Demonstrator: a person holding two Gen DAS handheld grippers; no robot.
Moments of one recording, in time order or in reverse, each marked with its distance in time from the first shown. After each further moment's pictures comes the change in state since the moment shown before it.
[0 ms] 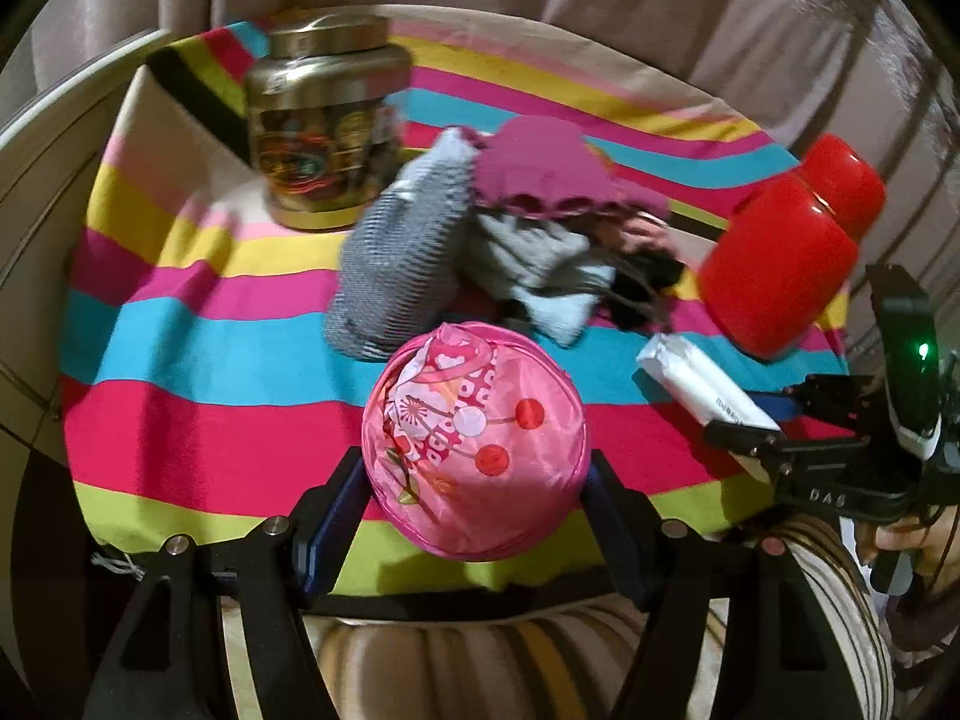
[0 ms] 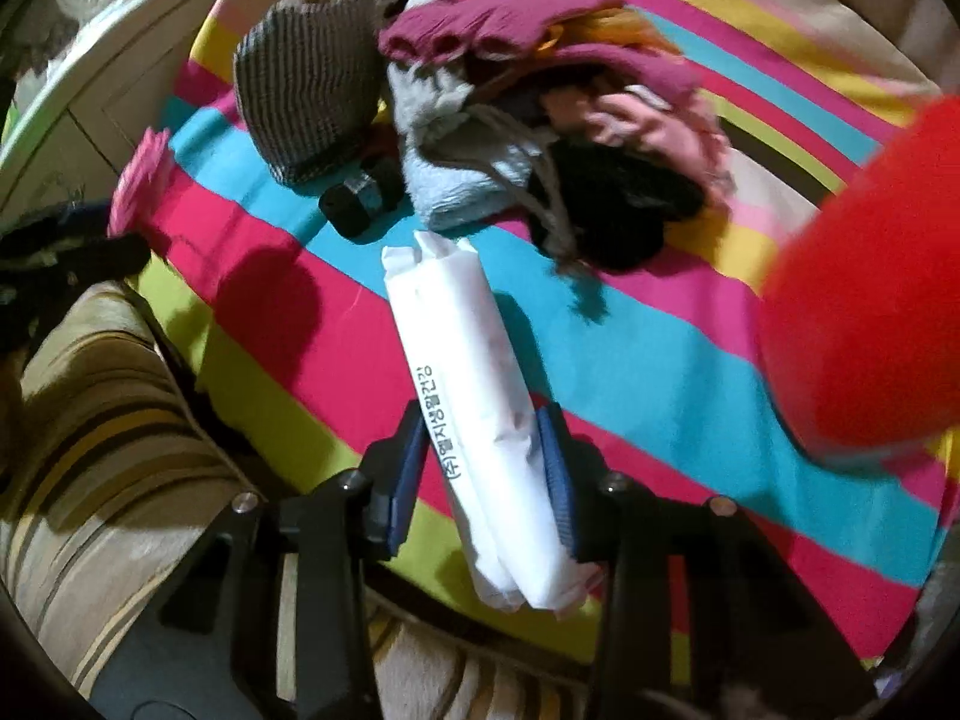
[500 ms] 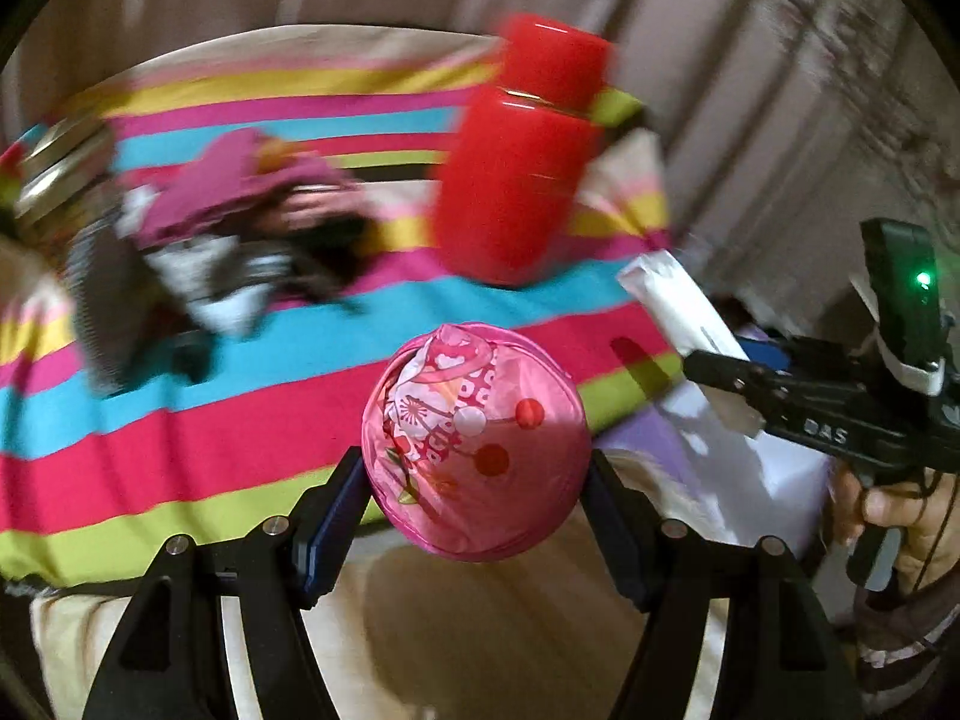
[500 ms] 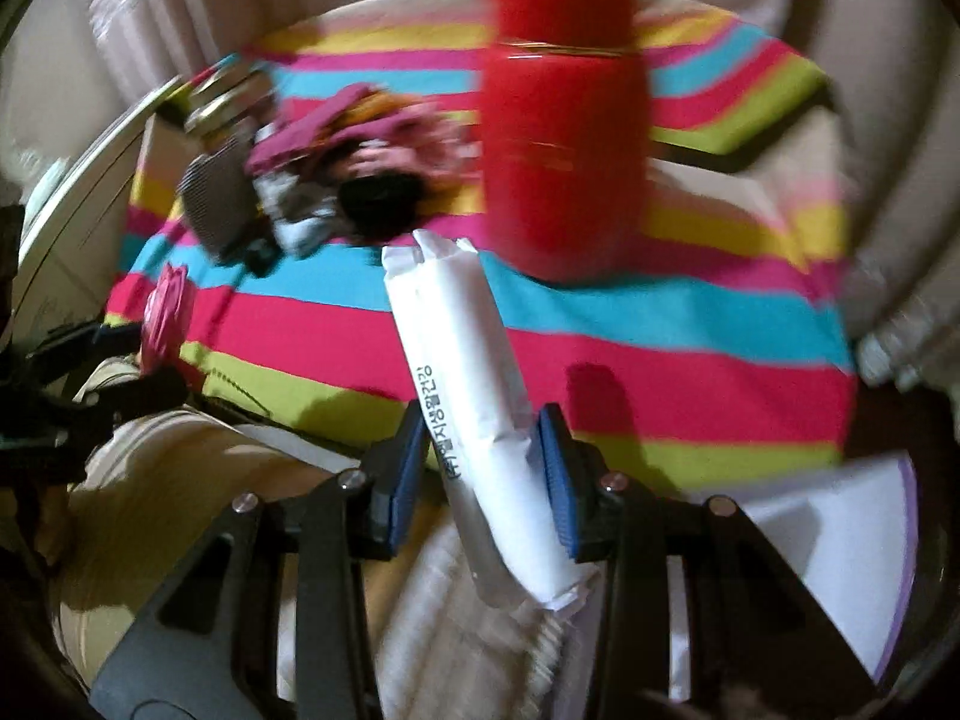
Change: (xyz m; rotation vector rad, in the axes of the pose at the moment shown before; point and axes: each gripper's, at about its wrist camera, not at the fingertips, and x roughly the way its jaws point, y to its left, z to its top) left arm -0.014 -0.175 -0.031 0.284 0.054 -0.258; right arm -0.150 -0.056 -0.109 0.372 -0.171 -0.183
